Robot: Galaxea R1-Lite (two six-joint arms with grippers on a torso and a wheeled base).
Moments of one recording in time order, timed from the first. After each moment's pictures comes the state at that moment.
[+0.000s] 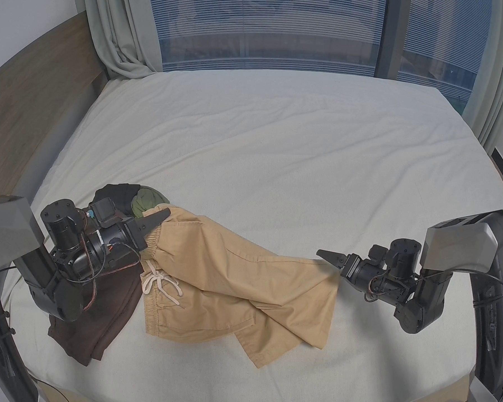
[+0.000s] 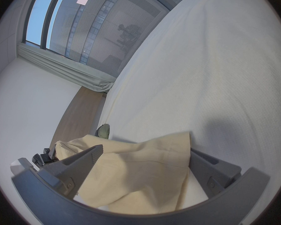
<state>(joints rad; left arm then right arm) -0.12 2.10 -0.55 -1.55 -0.62 -0.50 0.30 2.48 -0.67 -1.54 0.33 0.83</state>
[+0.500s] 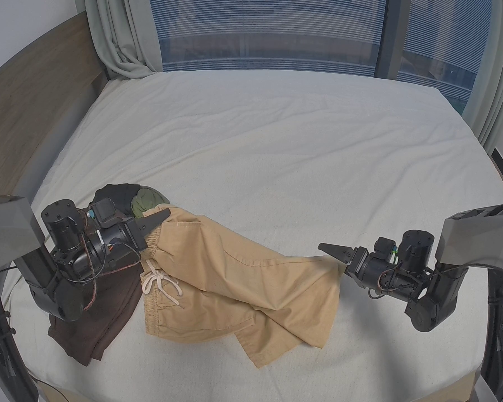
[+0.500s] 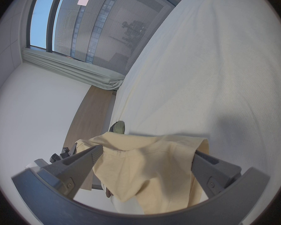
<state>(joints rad) -0.12 2.10 -0.56 -1.55 -0.62 -0.50 0.31 2.35 -0.58 -1.54 0.43 0.88</state>
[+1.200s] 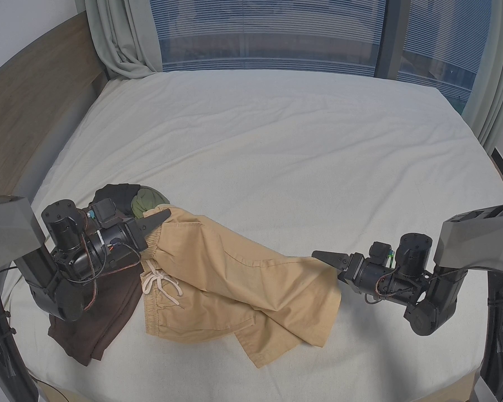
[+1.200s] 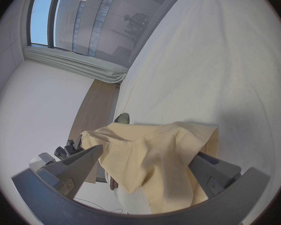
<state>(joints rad) -0.12 2.10 -0.56 -1.55 -0.62 -0.50 0.34 2.34 -0.55 -1.55 0.47 0.88</state>
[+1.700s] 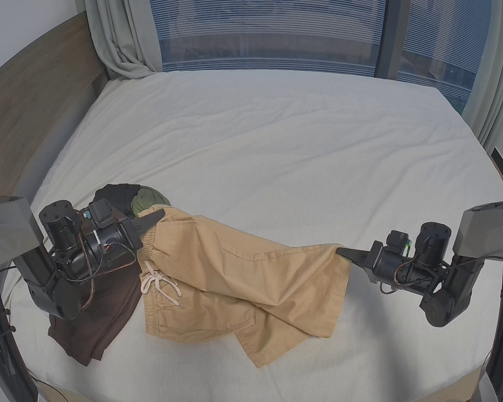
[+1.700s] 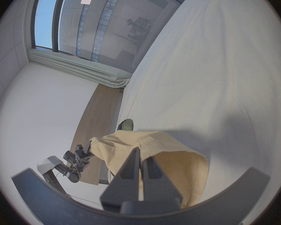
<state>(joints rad) -0.09 2.11 -0.56 -1.55 -0.62 -0.50 0.25 2.27 -0.52 -1.54 0.56 0.88</state>
